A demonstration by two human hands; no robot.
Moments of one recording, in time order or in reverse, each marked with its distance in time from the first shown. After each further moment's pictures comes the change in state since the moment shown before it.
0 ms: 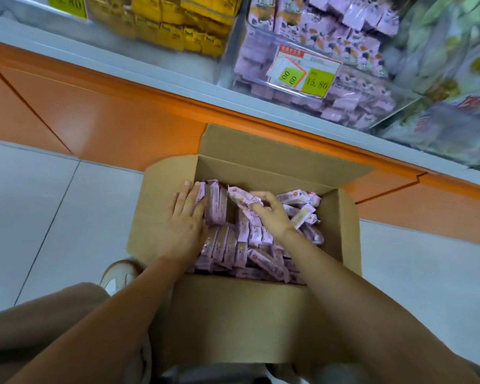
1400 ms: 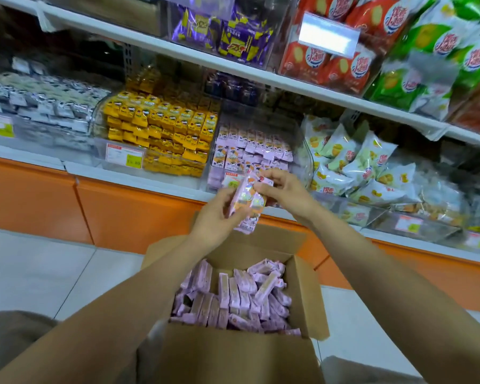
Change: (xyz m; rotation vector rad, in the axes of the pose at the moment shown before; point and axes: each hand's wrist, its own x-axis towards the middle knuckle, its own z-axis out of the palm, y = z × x) left_hand 0.043 0.147 -0.212 -1.016 0.110 0.062; right_hand -0.143 -0.246 -0.121 -0.113 -0.040 -0.568
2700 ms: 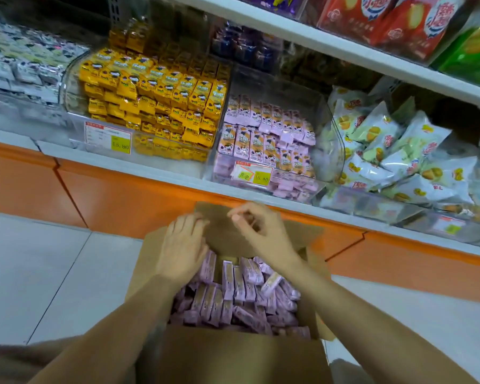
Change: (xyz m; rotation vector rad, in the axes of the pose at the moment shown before) left_hand -0.019 -0.121 -0.036 1.105 0.128 0.239; right_hand -0.003 0.070 0.085 -0.170 0.114 -0.201
